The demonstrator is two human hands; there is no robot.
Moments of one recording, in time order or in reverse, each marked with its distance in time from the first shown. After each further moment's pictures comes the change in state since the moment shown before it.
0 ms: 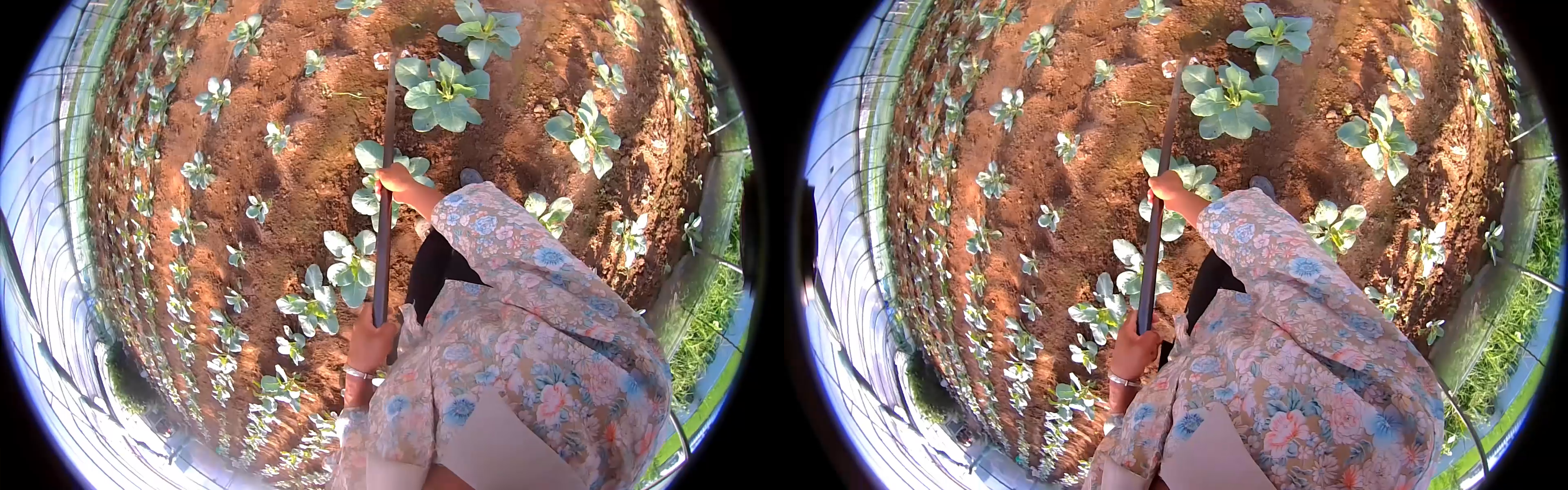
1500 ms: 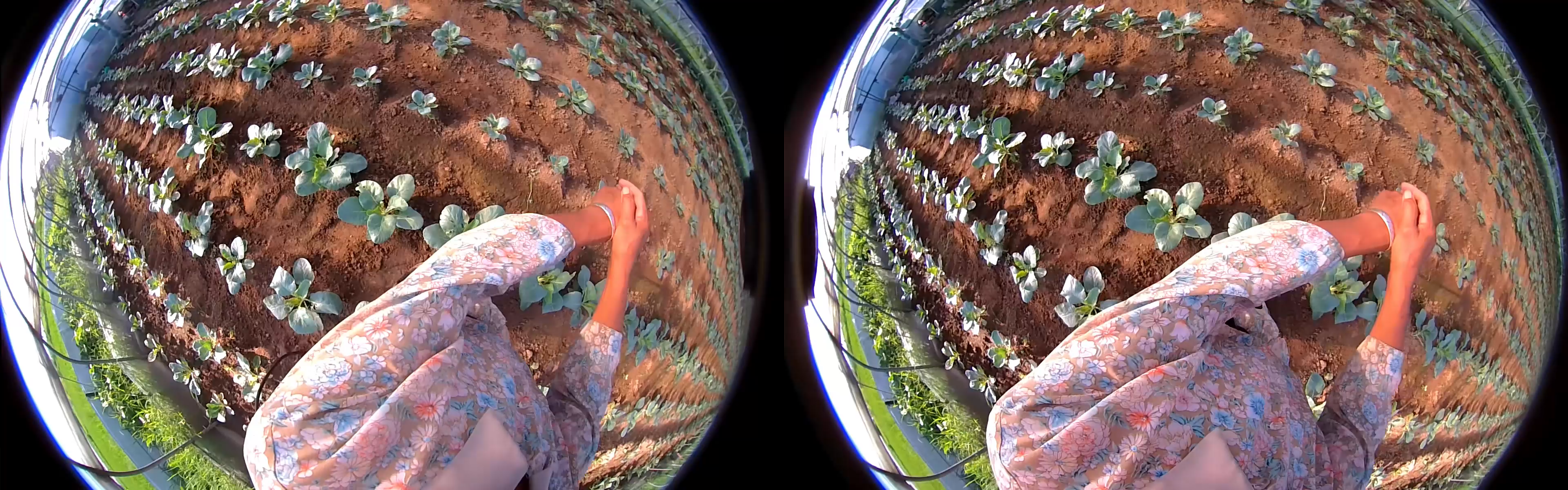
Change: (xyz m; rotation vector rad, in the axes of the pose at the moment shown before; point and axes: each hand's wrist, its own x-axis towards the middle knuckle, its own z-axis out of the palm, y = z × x) left_hand 0.107 0.212 -0.096 0.148 0.825 0.891; right_hand -0.215 -0.138 0.237 -1.430 -0.344 -1.278
